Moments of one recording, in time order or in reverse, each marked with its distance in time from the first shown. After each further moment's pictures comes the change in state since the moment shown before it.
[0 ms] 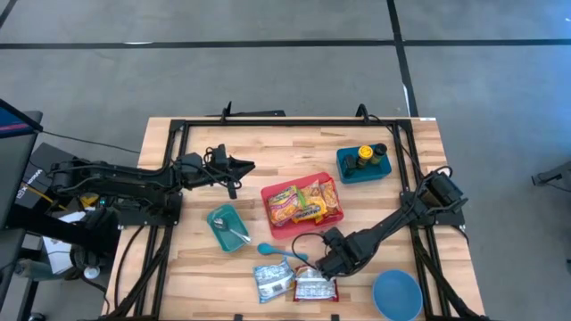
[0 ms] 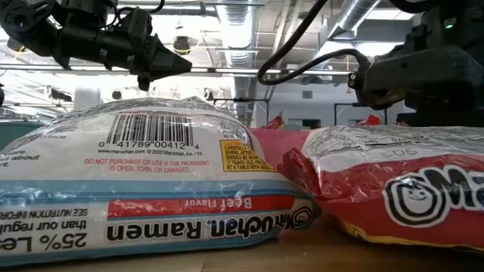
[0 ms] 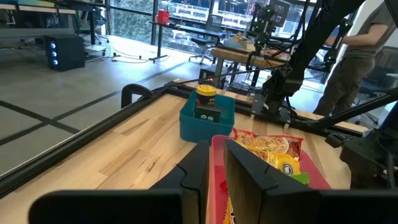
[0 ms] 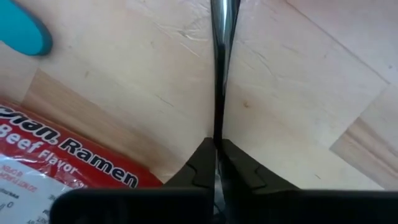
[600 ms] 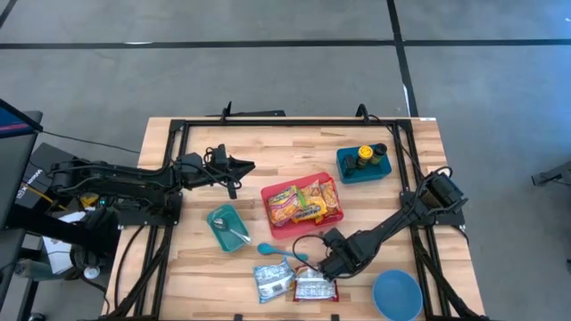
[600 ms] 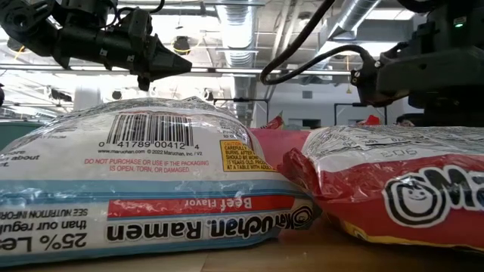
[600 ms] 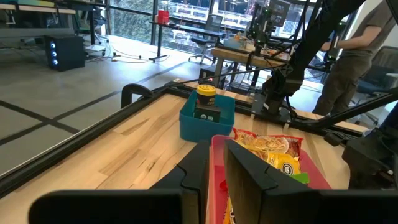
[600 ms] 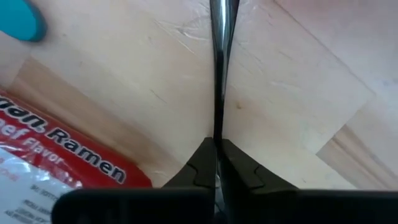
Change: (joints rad) left arm 0.000 0.000 0.000 0.000 0.003 0.000; right arm 0.012 0.000 0.002 -0.030 0.026 -0.062
